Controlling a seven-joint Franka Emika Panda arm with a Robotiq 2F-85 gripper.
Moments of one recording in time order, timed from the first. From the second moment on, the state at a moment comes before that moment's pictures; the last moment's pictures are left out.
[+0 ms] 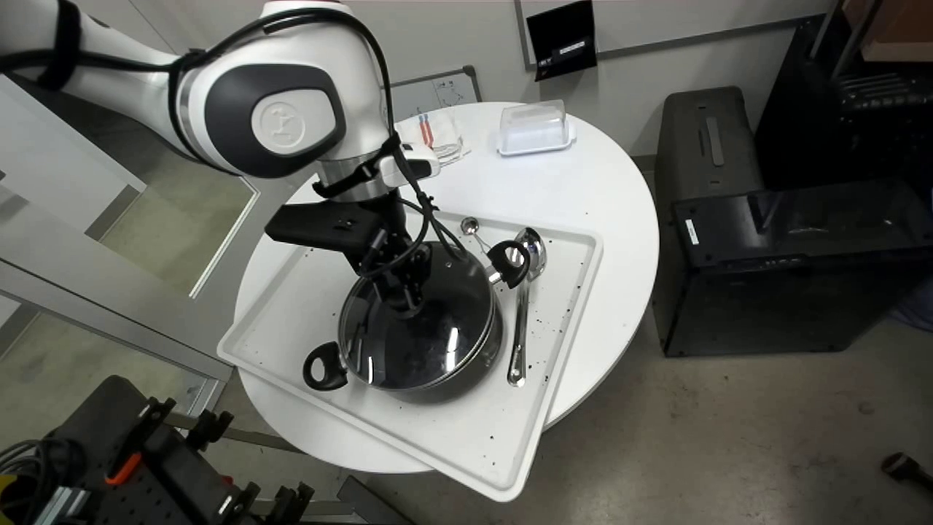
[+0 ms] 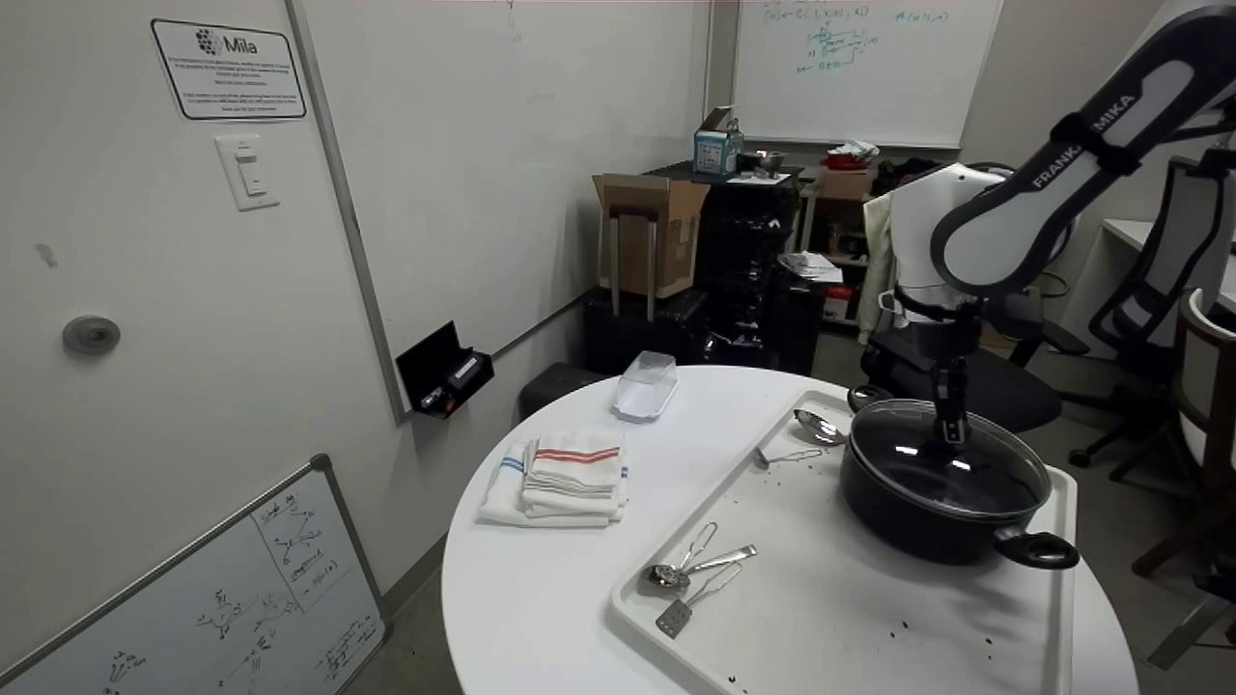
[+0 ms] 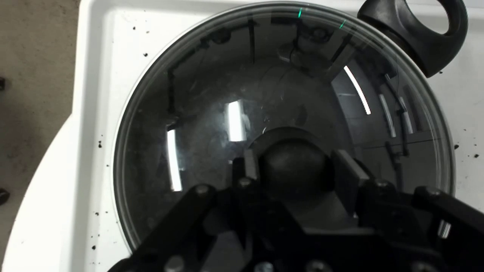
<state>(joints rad) -0.15 0.61 -0.04 -2.03 -0.16 2.31 -0.23</state>
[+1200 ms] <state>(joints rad) -0.14 0.63 -0.05 -2.01 -0.16 2.33 -0.23</state>
